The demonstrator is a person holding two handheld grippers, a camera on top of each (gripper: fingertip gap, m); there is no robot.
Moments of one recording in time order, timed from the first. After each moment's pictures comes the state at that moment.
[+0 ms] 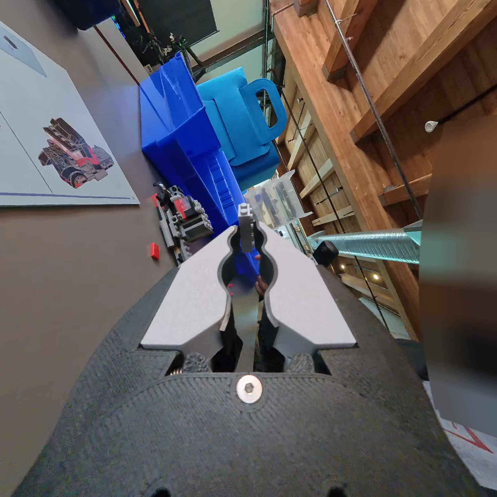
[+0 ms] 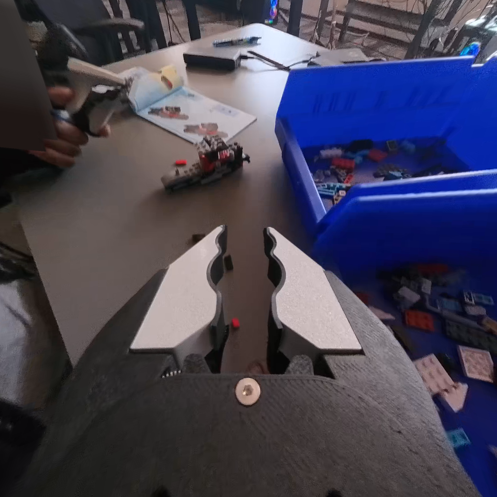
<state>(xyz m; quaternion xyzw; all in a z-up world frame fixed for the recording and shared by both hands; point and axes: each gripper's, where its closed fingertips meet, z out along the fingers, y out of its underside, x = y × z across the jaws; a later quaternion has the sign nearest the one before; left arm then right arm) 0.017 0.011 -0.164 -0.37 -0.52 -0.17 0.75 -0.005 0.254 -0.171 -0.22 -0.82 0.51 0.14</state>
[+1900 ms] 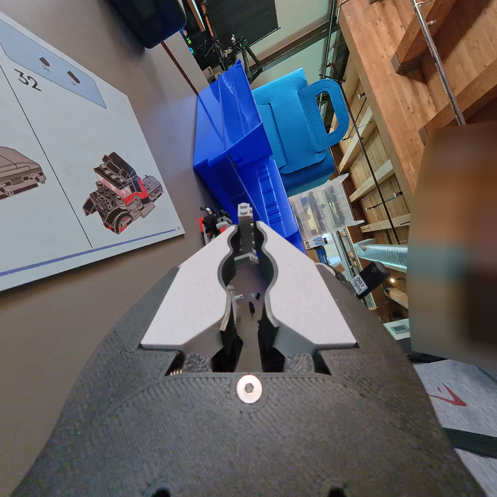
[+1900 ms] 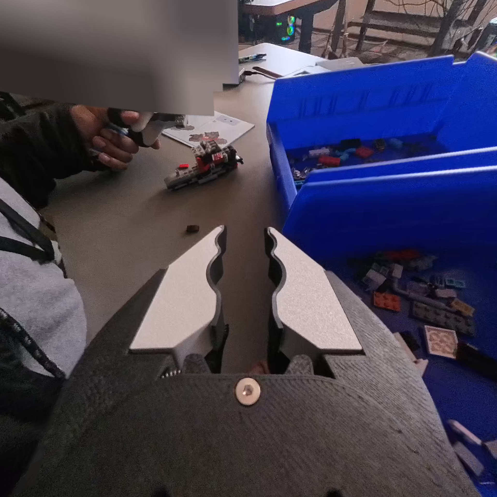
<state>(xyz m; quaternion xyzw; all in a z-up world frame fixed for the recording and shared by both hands) -0.038 0.024 -0.189 -0.40 -0.59 -0.13 0.69 -0.015 0.294 -0.160 -0.22 -0.80 0.54 0.10</state>
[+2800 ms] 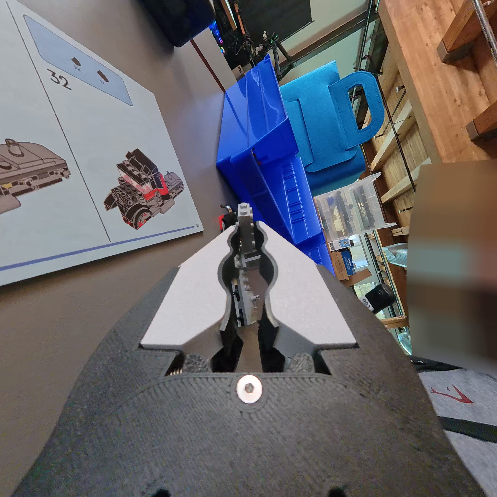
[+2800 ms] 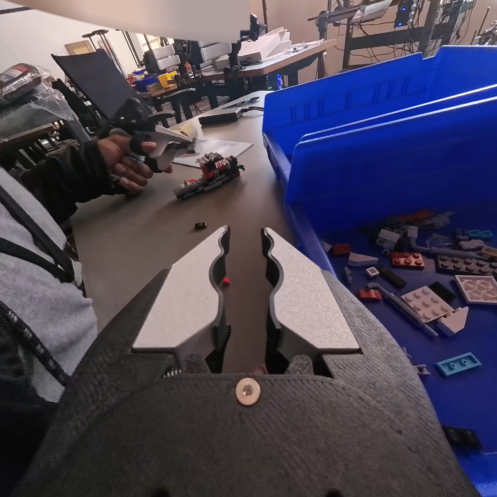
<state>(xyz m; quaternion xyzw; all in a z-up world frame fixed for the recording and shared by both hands) -0.042 0.025 -0.203 -0.41 -0.63 -0.10 0.65 0.002 0.318 -0.180 -0.25 -0.74 0.62 0.08</state>
